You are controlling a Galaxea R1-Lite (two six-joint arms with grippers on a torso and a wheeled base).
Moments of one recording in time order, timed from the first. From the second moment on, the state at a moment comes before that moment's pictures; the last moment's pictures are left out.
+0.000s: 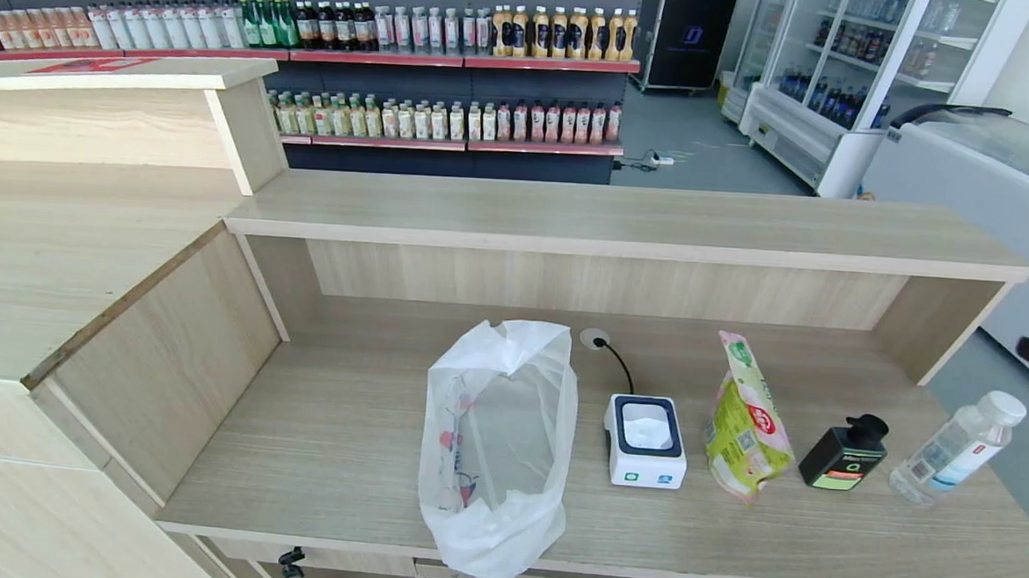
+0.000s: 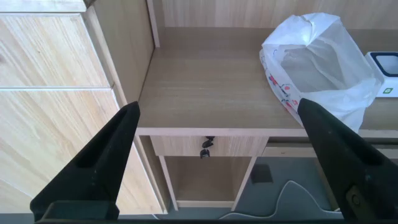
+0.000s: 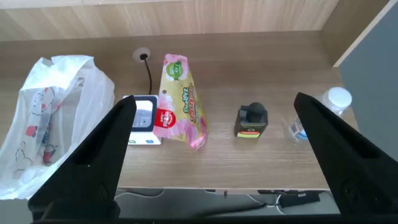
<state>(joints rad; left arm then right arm) -0.01 0.00 0.00 0.00 -0.04 0.00 0.00 0.98 -0.77 0.00 0.00 0.00</state>
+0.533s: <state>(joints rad) -0.01 0.00 0.00 0.00 -0.04 0.00 0.06 1.58 -1.00 0.00 0.13 -0.05</state>
